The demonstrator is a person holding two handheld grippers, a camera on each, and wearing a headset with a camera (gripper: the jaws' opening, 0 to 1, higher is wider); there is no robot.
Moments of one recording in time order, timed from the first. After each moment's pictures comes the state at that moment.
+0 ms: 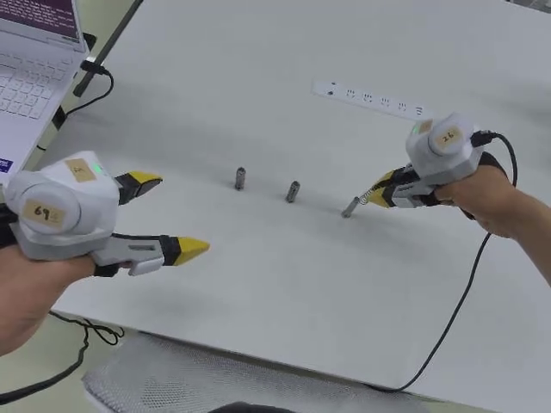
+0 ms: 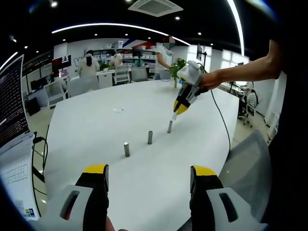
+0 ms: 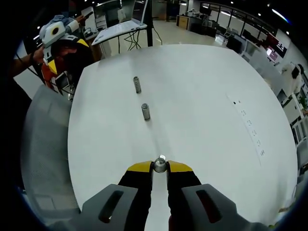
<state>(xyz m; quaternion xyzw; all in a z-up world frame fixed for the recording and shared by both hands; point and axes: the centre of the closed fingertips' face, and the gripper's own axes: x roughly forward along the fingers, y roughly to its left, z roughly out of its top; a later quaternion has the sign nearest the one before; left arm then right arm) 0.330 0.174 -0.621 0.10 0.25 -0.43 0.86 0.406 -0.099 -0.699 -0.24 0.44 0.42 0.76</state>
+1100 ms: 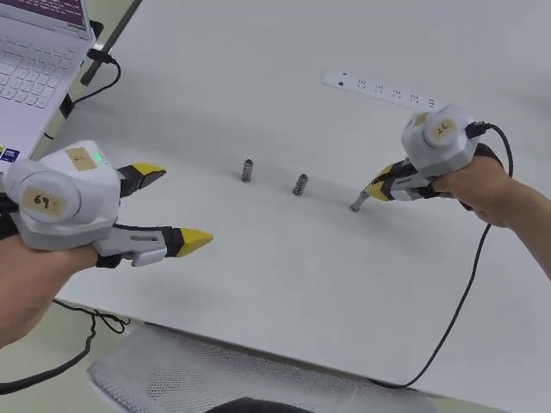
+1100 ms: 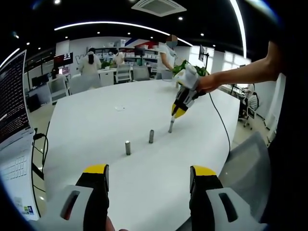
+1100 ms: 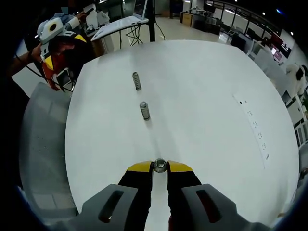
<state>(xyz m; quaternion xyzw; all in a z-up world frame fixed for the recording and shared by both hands) 0.331 0.179 -0.624 0.09 0.26 -0.43 0.86 0.410 -0.088 -0.716 -0.25 0.45 0.43 0.74</state>
